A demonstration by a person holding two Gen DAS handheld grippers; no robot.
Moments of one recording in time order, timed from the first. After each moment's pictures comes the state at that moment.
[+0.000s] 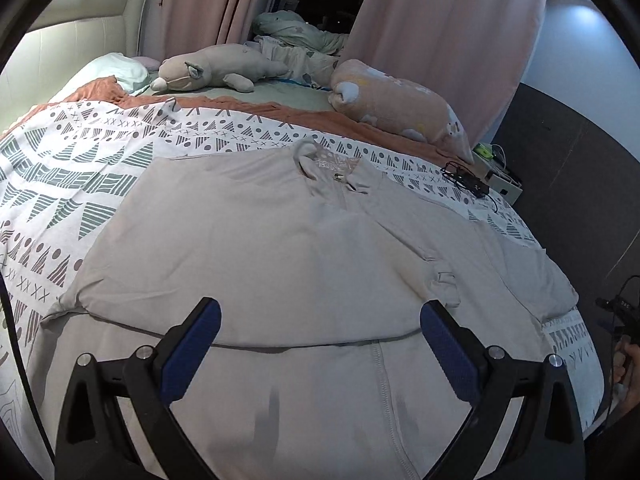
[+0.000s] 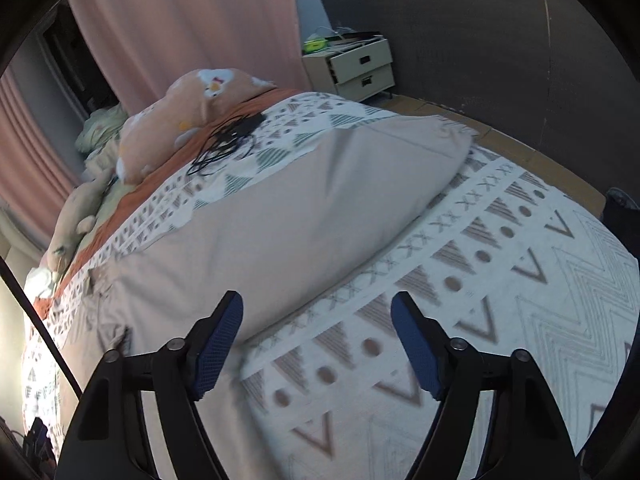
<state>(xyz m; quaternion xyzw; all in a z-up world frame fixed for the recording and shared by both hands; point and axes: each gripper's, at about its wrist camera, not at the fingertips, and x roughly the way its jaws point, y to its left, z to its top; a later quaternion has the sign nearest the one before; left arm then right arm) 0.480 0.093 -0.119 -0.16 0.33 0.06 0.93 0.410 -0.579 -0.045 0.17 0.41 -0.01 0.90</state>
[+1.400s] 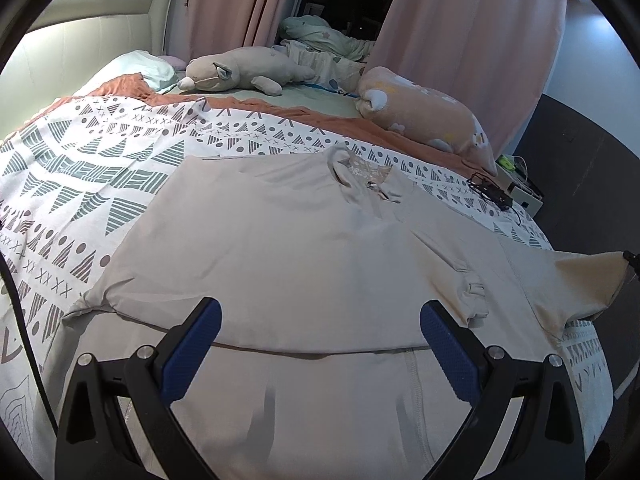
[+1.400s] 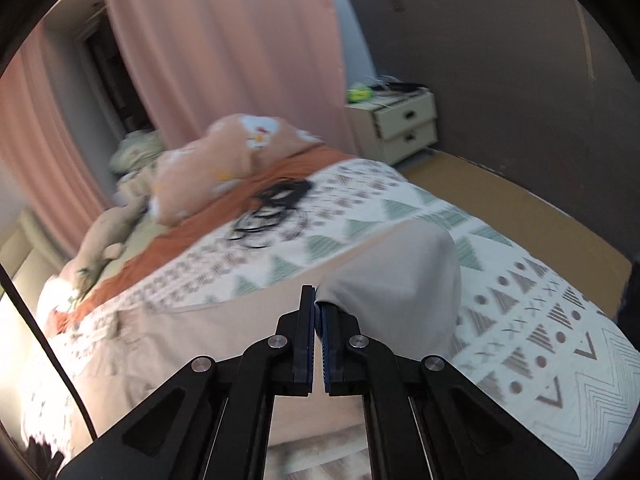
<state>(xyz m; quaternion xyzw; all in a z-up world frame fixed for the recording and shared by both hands) 0.474 0.117 -0.120 -0.18 0.32 0.10 0.92 0.474 -0.521 0.027 0.14 0.33 0.07 0.93</state>
